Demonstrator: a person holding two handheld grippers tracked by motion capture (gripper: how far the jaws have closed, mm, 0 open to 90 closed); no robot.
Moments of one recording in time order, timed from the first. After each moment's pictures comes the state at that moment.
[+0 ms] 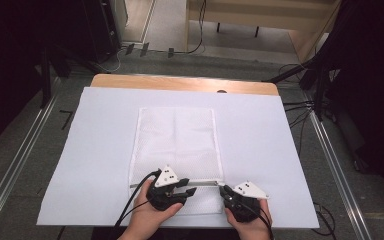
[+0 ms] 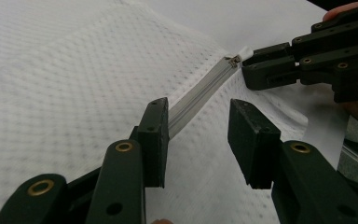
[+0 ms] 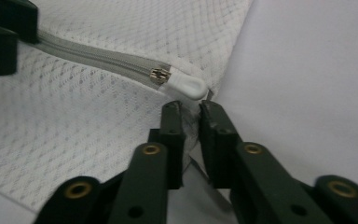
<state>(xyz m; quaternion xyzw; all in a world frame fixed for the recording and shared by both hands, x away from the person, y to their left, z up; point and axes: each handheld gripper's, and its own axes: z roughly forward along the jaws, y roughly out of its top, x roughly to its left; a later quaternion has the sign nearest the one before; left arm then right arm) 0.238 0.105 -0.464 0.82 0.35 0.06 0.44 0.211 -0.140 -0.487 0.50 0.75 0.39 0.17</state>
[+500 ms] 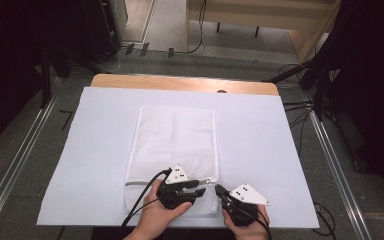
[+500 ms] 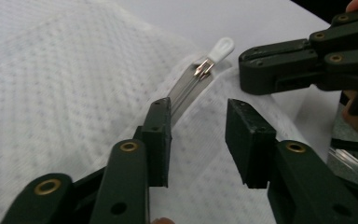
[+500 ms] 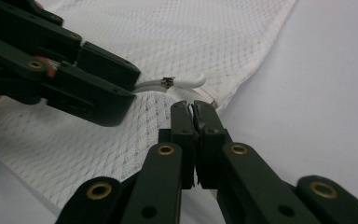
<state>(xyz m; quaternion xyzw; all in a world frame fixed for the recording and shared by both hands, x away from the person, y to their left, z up) 0.244 0.084 -0.464 0.83 0.35 0.03 0.44 0.198 -0.130 -0.470 0.44 0.75 0.45 0.19</state>
